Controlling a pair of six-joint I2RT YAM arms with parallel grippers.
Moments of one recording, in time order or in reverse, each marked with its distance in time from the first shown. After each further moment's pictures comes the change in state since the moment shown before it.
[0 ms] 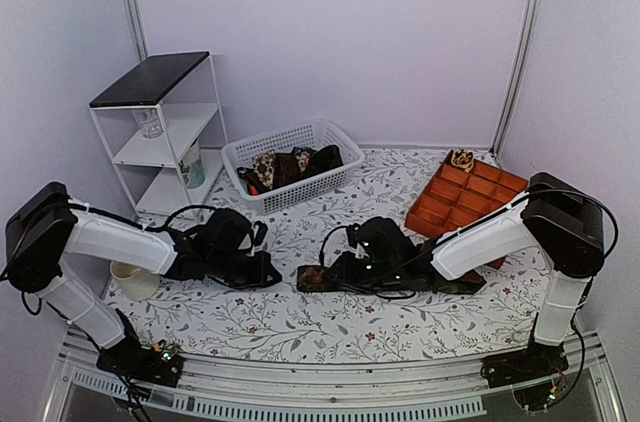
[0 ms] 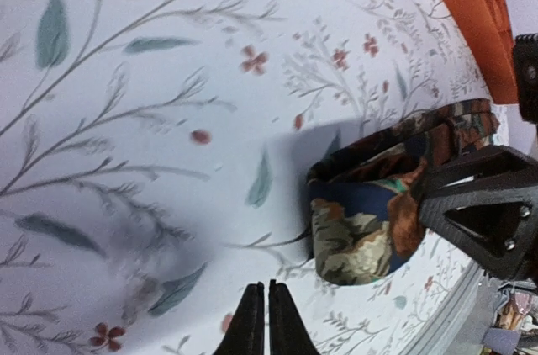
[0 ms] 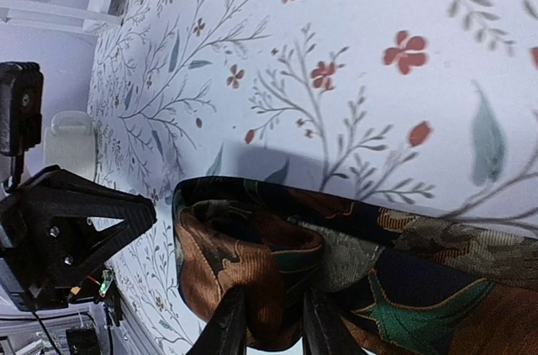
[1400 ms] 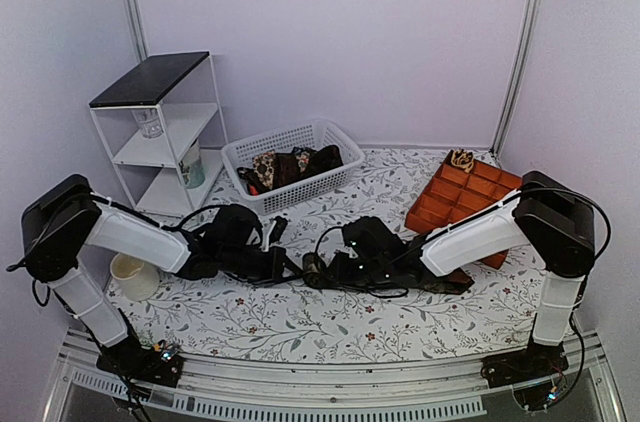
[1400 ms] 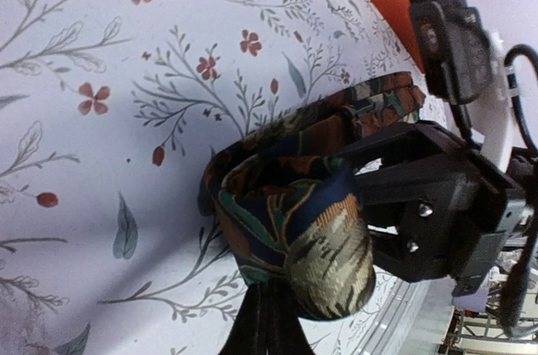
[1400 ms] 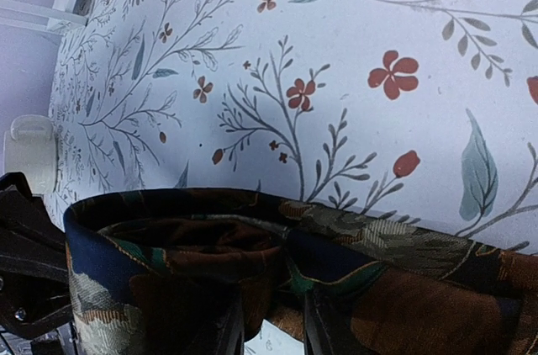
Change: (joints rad) left arm 0.013 0.100 -0.003 0.245 0.202 0.025; right arm 0.012 0.064 0.114 -0.141 0.082 -0.060
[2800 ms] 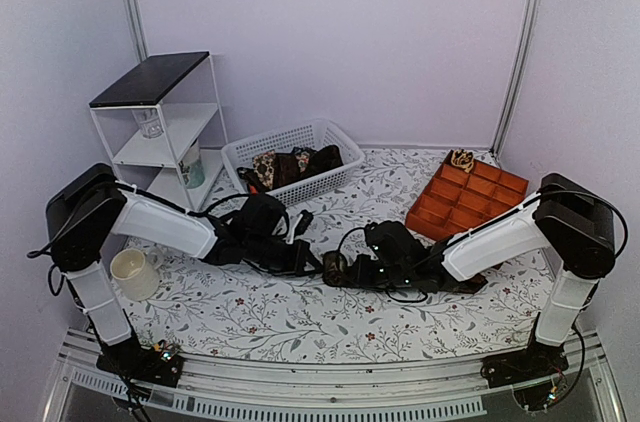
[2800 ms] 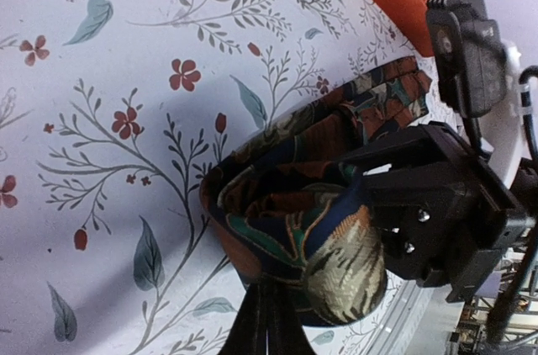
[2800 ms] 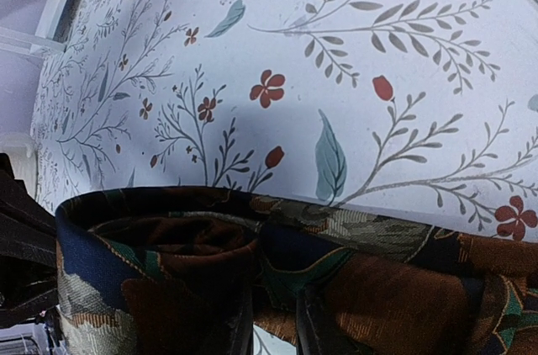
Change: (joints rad) left arm -0.040 0.144 0.230 -0.131 0.016 0.075; right arm -0.034 -0.110 -0.164 0.050 0.094 -0.035
